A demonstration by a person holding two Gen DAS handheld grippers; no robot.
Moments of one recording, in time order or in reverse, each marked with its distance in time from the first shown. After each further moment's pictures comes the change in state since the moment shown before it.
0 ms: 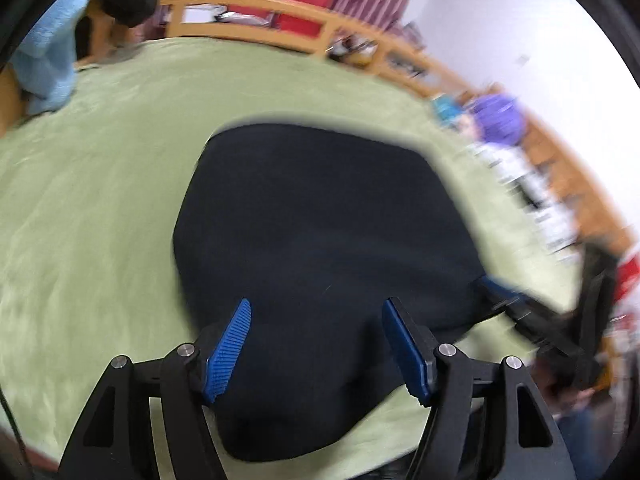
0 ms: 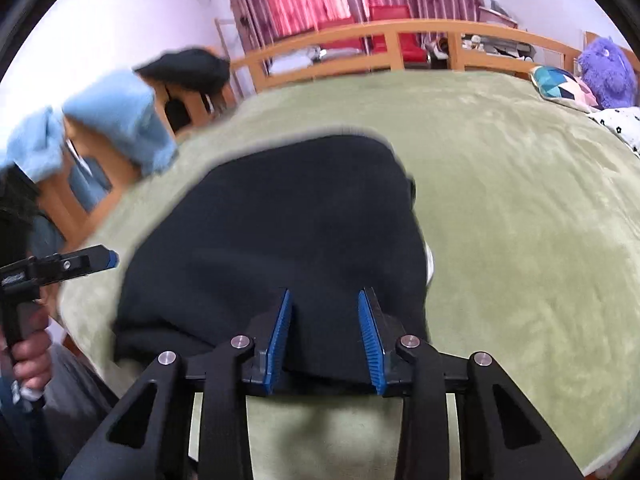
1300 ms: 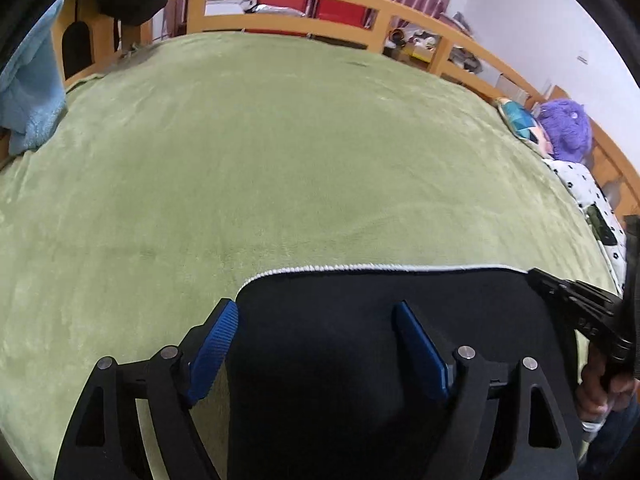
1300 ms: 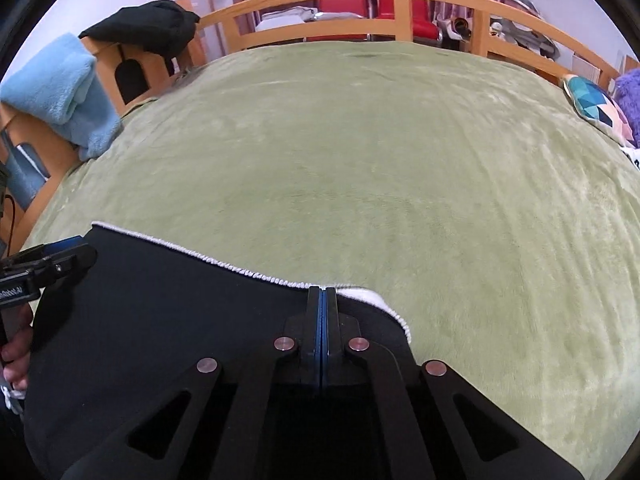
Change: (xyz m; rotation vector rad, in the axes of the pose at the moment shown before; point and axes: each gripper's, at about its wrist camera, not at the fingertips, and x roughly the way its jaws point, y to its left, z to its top) left arm 0.144 0.041 0.142 -0.045 0.026 0.144; right arm 0.165 -0.055 0.152 -0.079 0.124 -0.052
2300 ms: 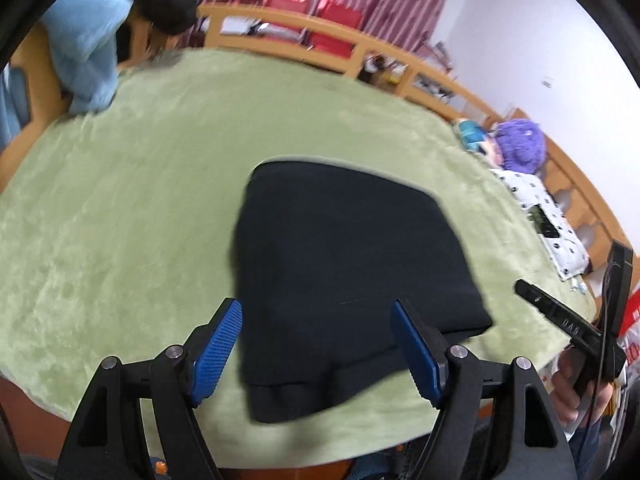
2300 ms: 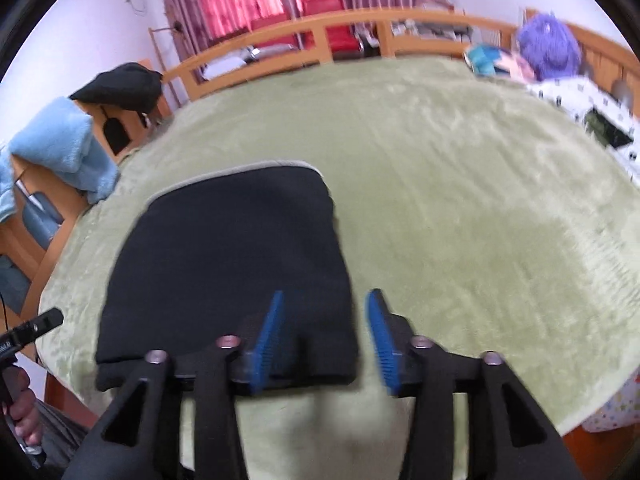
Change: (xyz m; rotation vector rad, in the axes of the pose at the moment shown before) left arm -0.216 -0.029 -0.131 -0.047 -0.083 -0.096; right arm -0.206 0.020 -0.130 0.209 -0.117 -0.106
